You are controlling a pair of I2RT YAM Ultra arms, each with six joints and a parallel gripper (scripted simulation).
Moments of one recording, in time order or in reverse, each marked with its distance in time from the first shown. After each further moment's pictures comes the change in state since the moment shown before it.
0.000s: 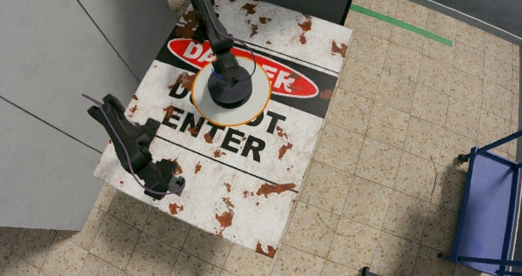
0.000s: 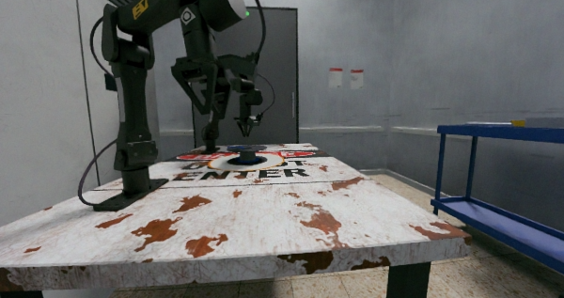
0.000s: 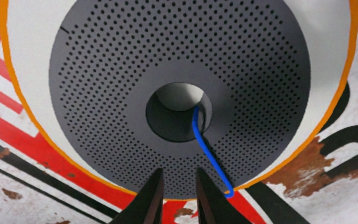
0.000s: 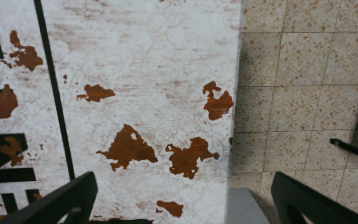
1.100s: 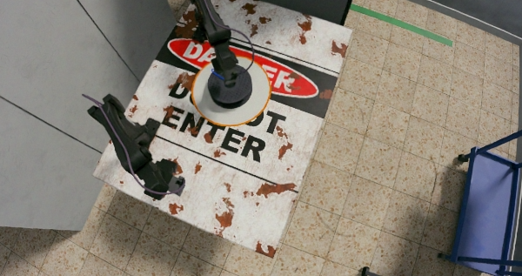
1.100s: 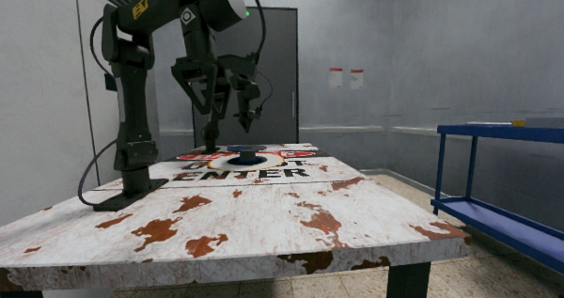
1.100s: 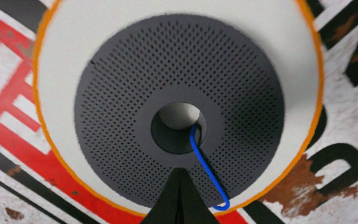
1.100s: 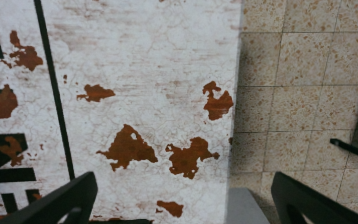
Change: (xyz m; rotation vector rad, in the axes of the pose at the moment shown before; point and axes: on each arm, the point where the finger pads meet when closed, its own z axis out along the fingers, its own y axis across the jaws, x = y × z) left arm -0.011 0.000 -0.022 0.004 -0.169 -0.001; right arm 0.000 0.000 0.000 0.000 0.000 0.000
